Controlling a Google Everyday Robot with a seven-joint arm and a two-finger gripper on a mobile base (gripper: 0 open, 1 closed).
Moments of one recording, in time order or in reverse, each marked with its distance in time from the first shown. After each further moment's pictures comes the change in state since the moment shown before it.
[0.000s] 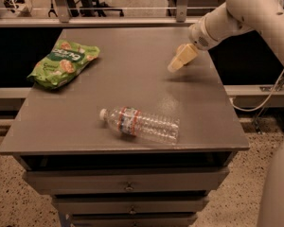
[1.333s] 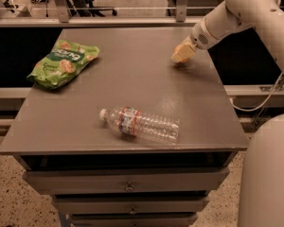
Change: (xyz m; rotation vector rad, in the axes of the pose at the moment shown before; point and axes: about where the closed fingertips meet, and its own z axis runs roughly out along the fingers) arm 0.016 -0.008 0.009 -0.058 0.053 0.143
